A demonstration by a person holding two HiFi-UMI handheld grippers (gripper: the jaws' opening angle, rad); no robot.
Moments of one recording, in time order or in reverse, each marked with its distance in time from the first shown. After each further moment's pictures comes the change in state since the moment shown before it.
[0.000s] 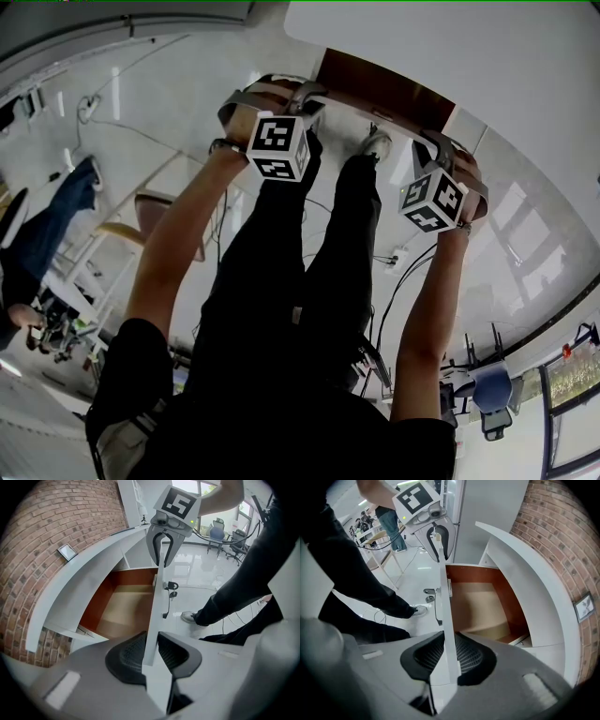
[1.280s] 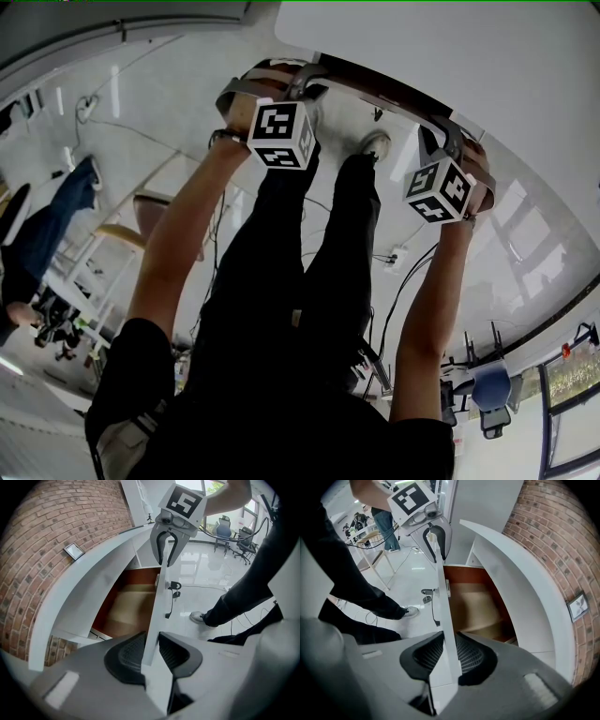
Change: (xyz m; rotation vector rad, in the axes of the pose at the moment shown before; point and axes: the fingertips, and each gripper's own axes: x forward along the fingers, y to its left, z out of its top) left arm 0.009 0.044 0.004 -0.019 0.016 0.076; right arm 0.005 -0.044 0.002 0.025 -0.011 -0.072
